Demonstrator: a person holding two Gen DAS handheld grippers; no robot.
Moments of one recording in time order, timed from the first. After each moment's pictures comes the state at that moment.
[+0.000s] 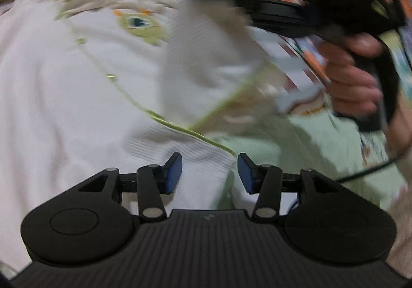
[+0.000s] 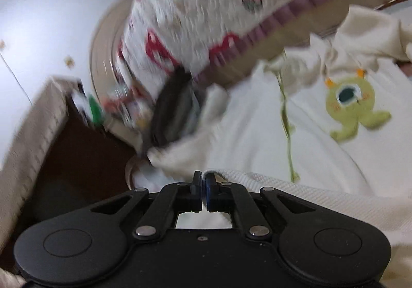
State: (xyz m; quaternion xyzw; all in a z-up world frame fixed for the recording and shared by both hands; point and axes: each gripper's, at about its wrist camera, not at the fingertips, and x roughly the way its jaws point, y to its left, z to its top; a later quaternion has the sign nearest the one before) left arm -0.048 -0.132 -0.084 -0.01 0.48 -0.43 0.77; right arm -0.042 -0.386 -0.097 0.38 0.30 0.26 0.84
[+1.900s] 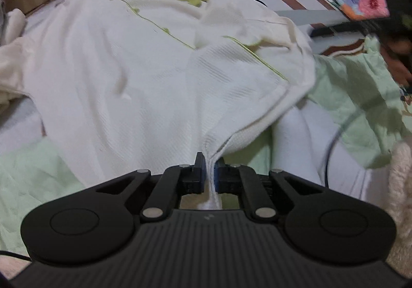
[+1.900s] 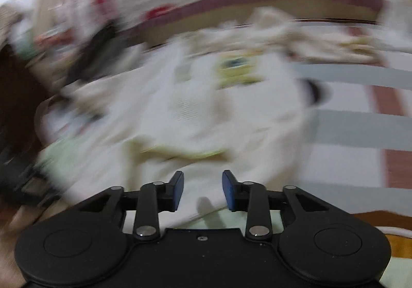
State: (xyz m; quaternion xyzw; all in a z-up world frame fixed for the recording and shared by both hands) left arm -0.142 -0.101 -0.084 0.15 0.50 -0.35 0.77; right arm -0.155 -0.432 -0.123 0.17 0.41 0.07 0.89
